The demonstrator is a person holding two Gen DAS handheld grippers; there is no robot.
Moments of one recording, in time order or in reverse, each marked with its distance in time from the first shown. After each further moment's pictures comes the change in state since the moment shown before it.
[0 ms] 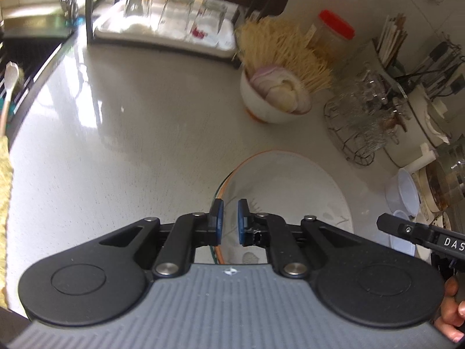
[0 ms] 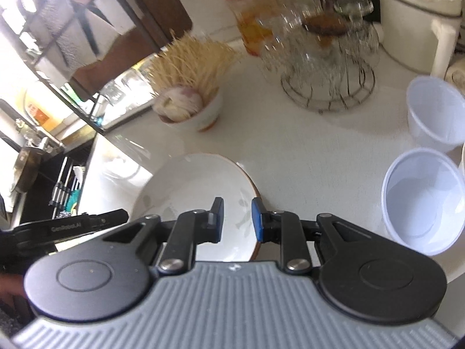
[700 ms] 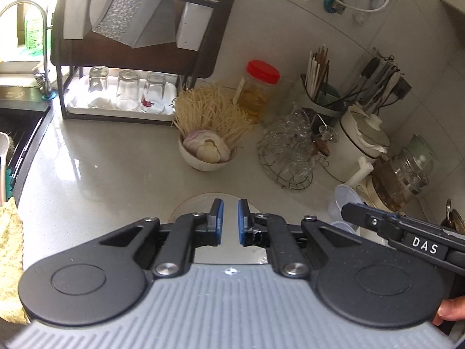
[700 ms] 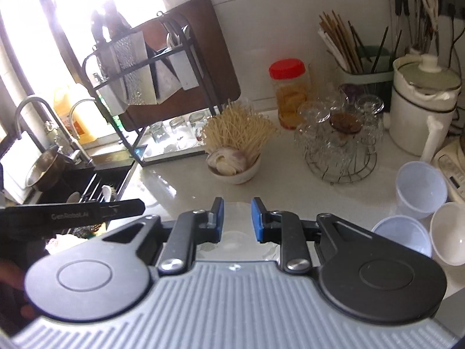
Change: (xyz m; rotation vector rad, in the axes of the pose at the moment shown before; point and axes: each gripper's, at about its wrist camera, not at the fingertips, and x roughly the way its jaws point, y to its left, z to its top) left arm -0.104 -0.059 0.006 0.134 -0.153 -0.119; right arm -0.089 0.050 0.001 -0.145 -0.221 -0.006
